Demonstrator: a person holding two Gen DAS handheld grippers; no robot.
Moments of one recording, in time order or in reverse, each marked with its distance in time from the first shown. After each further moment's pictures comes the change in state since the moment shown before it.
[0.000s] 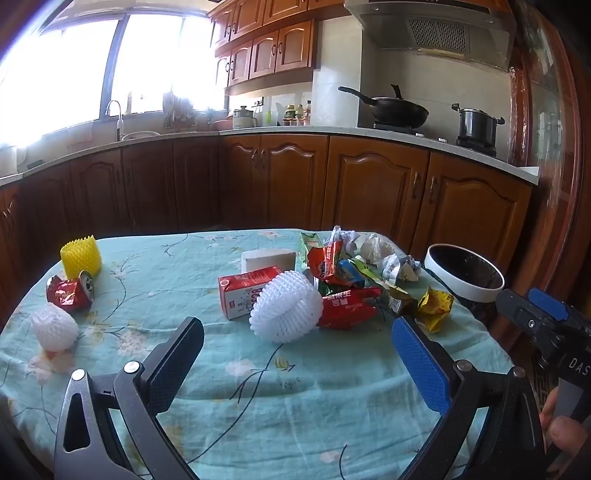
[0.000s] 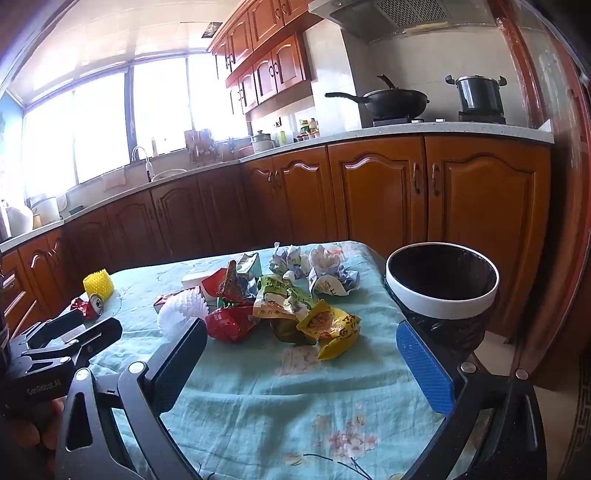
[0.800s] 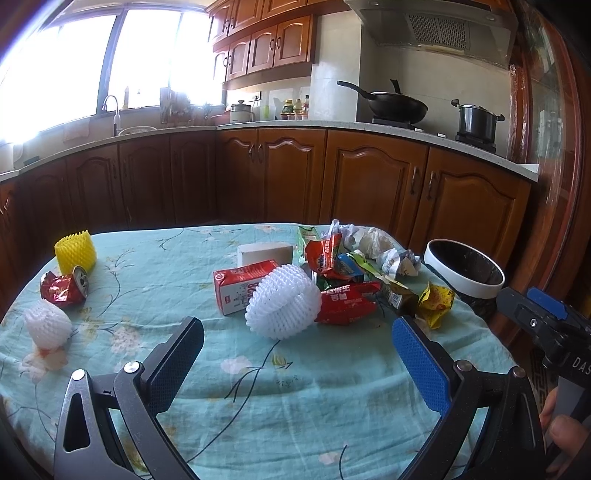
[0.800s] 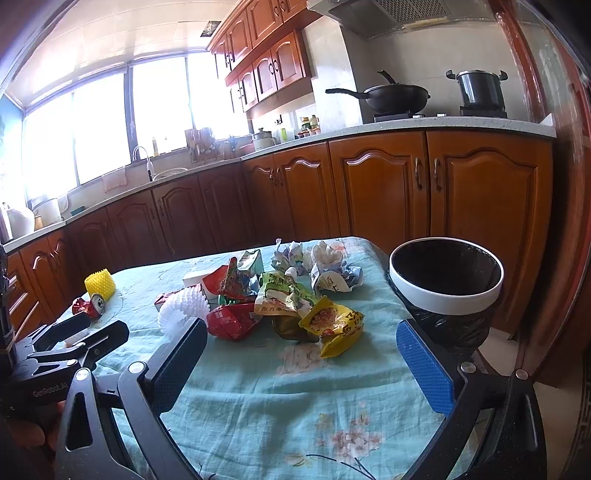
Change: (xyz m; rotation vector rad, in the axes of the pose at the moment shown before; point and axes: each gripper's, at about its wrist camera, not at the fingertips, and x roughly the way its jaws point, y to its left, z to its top) left arm 0.012 0.000 -0.003 -0.003 0.017 -0.008; right arm 0.005 -0.001 -0.004 0.009 0.011 0.010
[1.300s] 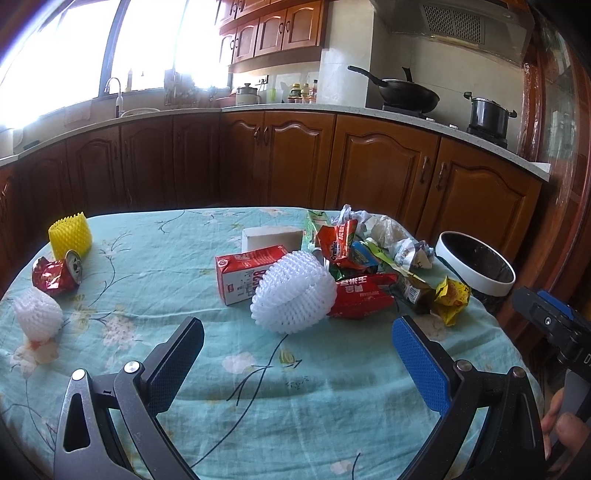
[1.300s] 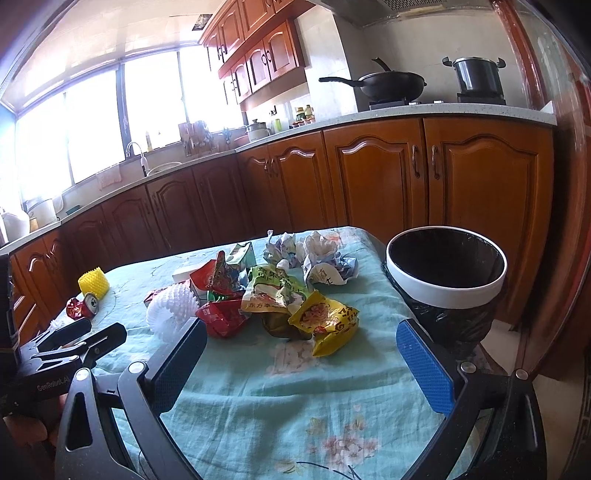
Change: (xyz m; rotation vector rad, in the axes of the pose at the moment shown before) left arm 0.030 0.010 0.002 -0.016 0.098 0.026; right arm 0.019 -0.012 -0.001 0.026 0.042 -0.005
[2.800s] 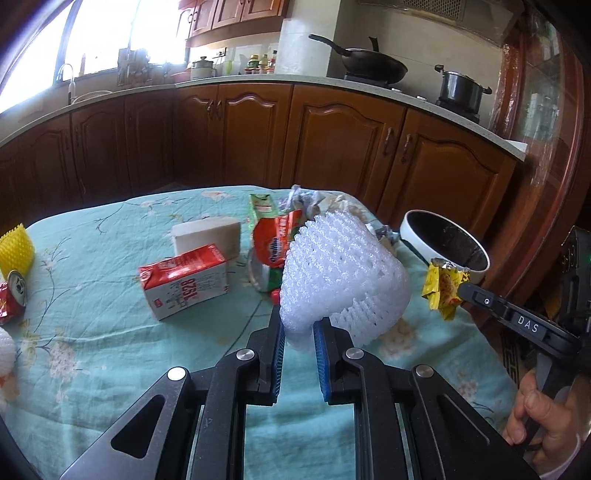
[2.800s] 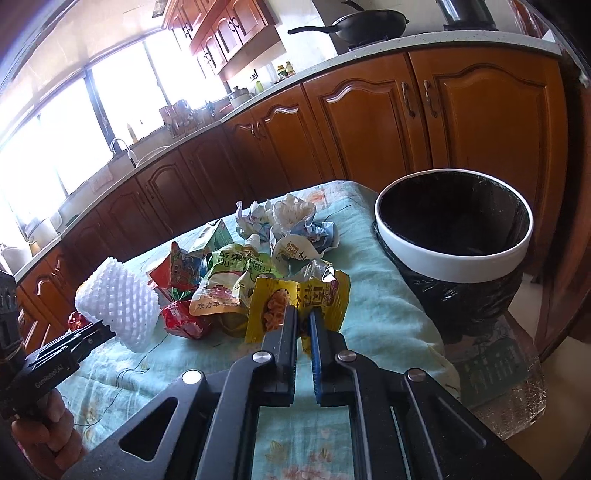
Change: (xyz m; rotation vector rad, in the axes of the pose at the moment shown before) left arm 0.037 -0.023 0.039 -0.007 0.060 -0.254; right arm 0.053 -0.057 0.010 0.147 0.179 0.071
